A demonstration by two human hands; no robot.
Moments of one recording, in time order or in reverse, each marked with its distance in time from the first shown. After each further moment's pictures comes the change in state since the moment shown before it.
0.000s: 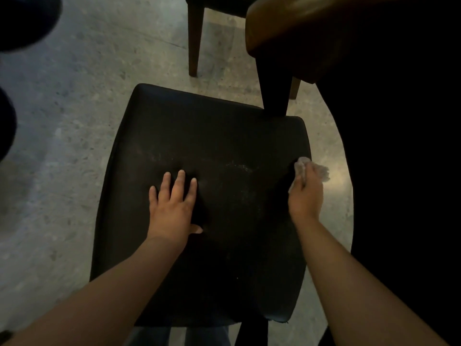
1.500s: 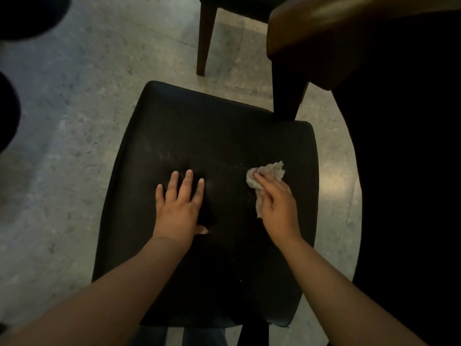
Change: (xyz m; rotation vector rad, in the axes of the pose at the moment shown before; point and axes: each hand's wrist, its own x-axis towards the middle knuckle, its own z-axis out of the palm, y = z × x) left_hand 0.001 -0.005 0.002 -0.010 -0.001 0.029; right_hand -0.053 -0.032 0.002 0.080 -0.399 -0.400
